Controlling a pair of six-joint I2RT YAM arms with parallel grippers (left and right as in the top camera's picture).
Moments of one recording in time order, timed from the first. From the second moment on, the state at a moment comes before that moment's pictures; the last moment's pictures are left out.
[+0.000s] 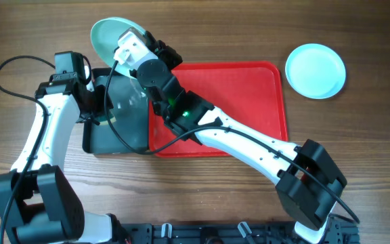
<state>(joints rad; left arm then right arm) 0.13 1.62 1.14 -0.79 0.03 -0.25 0.91 1.93 1.50 0.28 0.65 -0.51</state>
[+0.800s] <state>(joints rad) 0.13 1.62 1.14 -0.78 0.03 -0.25 0.91 1.93 1.50 0.34 0.65 -0.52</state>
